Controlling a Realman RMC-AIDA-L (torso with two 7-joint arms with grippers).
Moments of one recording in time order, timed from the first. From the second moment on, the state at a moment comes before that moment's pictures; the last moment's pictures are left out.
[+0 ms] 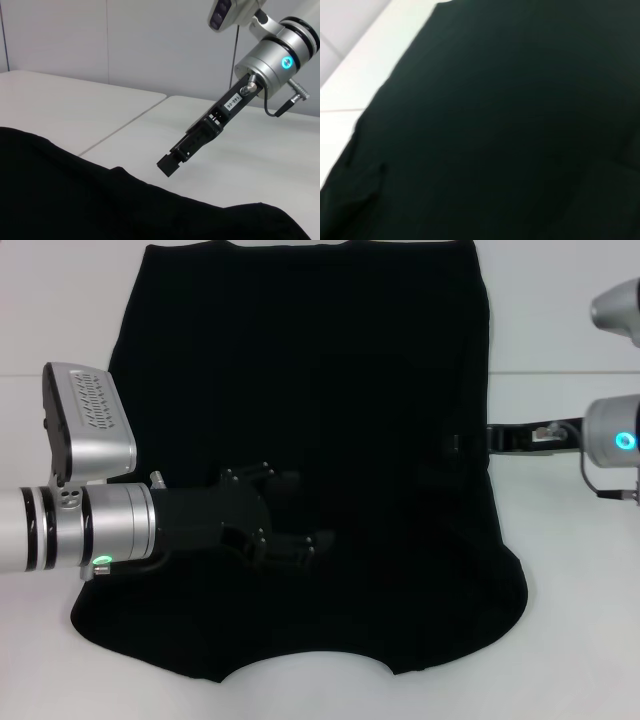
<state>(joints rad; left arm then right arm) -0.63 -2.16 0.70 0.65 2.07 1.37 -1.23 0.82 2.02 -0.88 -0.53 -2.22 -0.96 2.30</state>
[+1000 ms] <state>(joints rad) -0.63 -2.15 0.70 0.65 2.07 1.34 -1.23 0.81 2.05 -0.88 -0.43 -2.21 -0.85 2.36</state>
